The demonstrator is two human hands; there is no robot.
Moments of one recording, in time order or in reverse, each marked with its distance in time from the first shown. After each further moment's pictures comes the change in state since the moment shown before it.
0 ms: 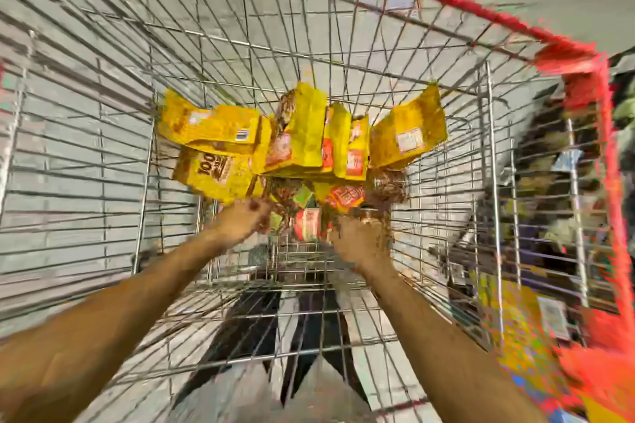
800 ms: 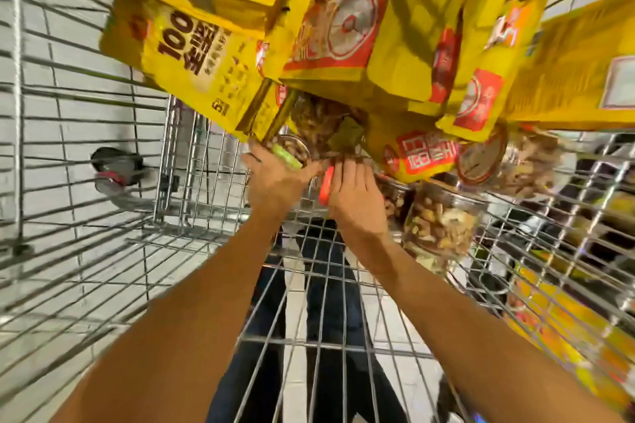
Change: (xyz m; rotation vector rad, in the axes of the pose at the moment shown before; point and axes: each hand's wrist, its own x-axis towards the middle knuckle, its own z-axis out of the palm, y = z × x) left_hand 0.196 -0.144 0.127 -0.026 0.455 -0.325; right_hand 0.156 0.043 0.151 -0.823 0.316 -0.413
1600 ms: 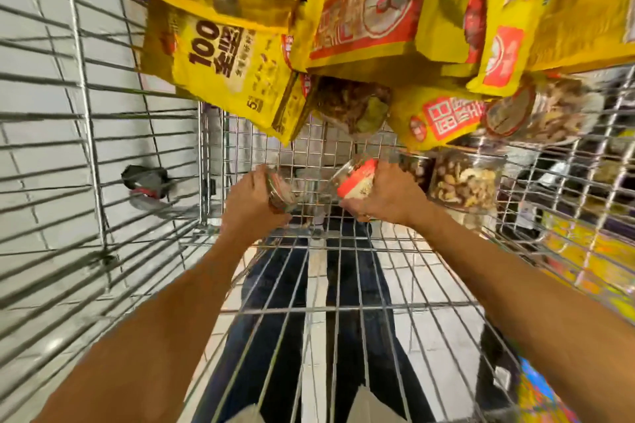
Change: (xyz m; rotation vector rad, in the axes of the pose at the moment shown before) left_hand 0.022 -0.101 -0.088 0.527 -0.217 0.618; right_hand -0.008 -0.001 -0.029 0.765 -0.505 0.309
